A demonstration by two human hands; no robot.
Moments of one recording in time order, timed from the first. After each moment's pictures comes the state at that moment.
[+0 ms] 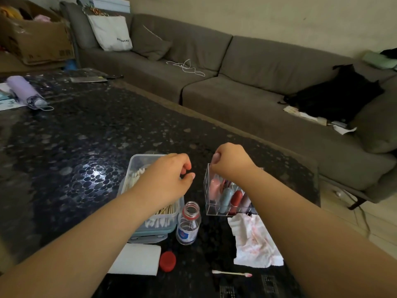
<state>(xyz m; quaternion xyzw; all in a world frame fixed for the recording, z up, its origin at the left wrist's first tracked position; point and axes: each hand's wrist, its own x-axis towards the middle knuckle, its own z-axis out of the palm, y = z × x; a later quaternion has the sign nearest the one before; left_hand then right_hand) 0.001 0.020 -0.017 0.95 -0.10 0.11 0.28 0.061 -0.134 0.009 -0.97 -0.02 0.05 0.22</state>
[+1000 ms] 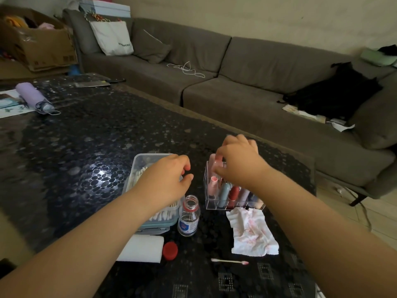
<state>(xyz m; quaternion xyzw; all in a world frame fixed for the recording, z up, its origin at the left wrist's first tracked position) -0.019 0.018 -0.007 0.95 -0.12 0.12 0.25 0.016 -0.149 0.039 -0.98 -0.18 -0.05 -0.03</state>
